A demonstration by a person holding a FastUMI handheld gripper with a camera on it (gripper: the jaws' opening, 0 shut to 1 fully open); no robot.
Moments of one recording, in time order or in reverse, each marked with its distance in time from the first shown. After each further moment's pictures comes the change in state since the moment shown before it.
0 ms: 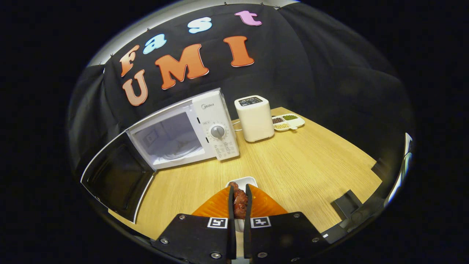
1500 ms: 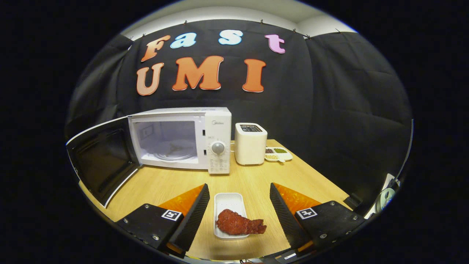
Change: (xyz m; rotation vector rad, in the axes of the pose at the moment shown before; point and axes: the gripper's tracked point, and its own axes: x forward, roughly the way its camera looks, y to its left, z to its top) arm -0.013 -0.041 0.005 -0.276 -0.152 -0.143
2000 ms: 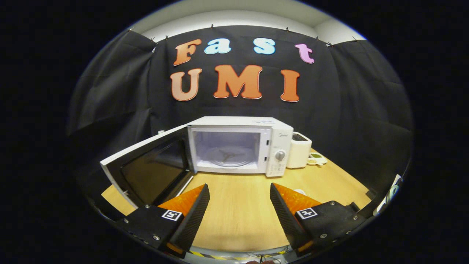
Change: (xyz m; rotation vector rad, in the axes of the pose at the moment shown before) arm -0.083 0.148 0.054 -0.055 -0.080 0.137
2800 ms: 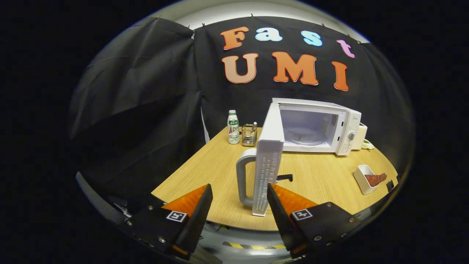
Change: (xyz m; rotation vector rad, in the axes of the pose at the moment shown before) arm -0.094 0.296 -0.033 -0.004 0.125 0.331
